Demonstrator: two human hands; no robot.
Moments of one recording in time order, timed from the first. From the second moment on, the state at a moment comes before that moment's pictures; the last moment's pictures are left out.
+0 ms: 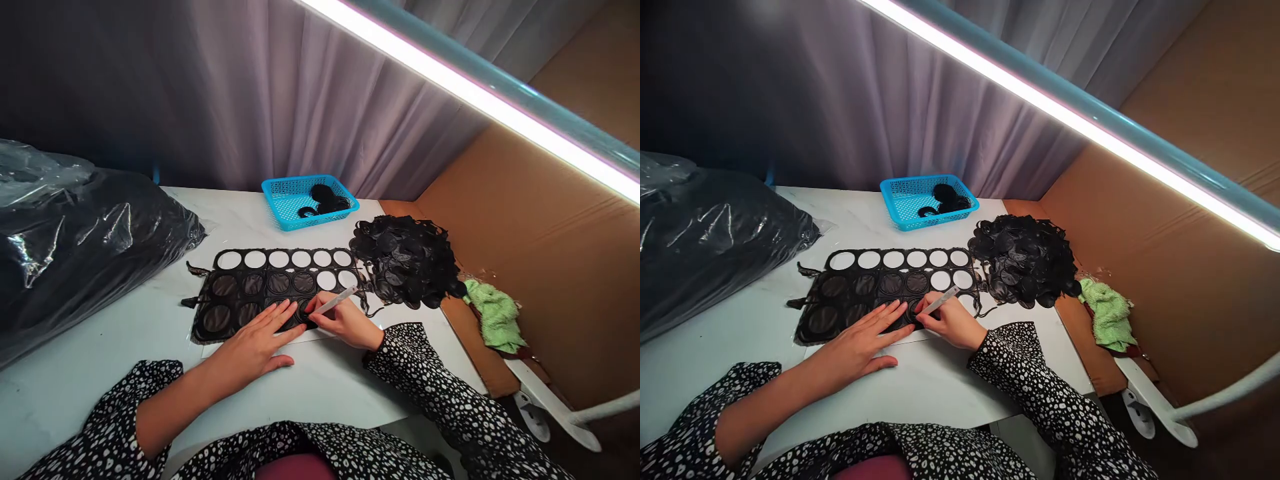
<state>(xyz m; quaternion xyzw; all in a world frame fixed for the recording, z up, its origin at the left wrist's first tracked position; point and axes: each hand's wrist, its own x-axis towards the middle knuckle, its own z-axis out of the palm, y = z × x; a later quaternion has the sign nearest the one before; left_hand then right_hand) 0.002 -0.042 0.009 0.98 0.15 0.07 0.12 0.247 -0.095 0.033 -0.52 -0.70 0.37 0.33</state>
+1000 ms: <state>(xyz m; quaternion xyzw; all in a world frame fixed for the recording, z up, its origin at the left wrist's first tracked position) 0.023 -0.013 0.010 0.96 0.23 0.10 0.10 0.251 -0.038 0.030 -0.54 -0.72 0.31 0.32</state>
